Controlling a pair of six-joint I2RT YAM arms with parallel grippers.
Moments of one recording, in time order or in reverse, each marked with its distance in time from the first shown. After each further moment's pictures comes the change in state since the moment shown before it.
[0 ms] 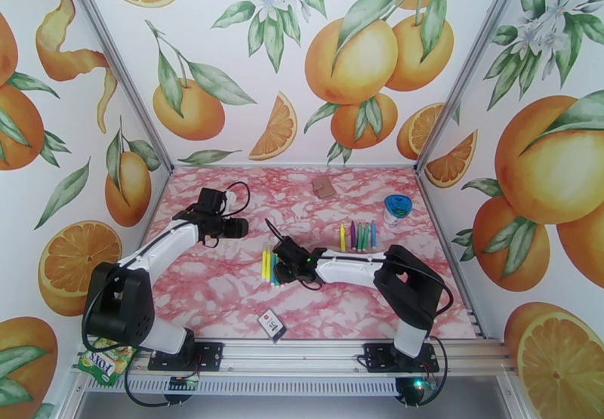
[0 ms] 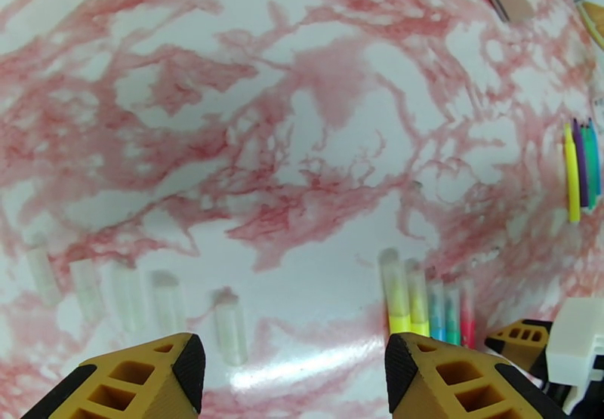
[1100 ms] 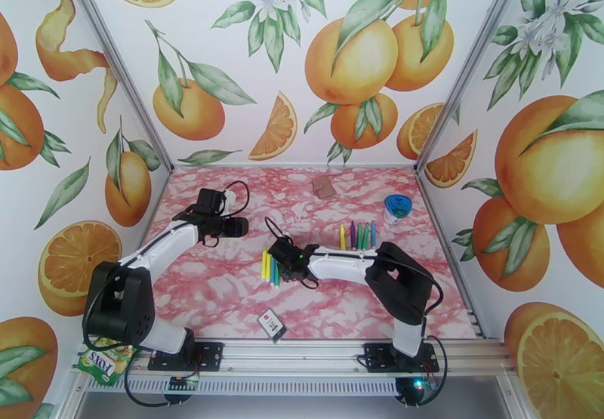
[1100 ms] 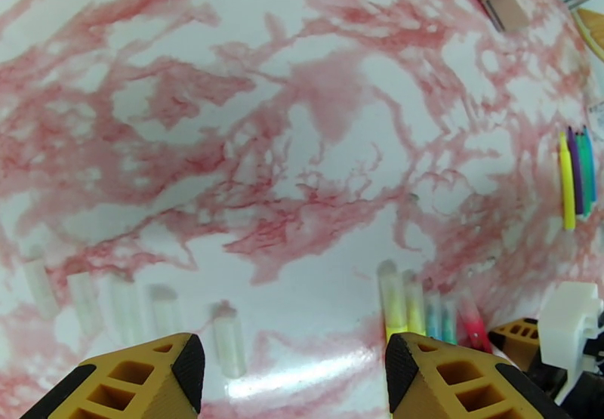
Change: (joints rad) left arm 0.011 0.019 -0.009 0.053 0.024 -0.003; right arm 0.008 0.067 0.102 -0.171 0.143 0.060
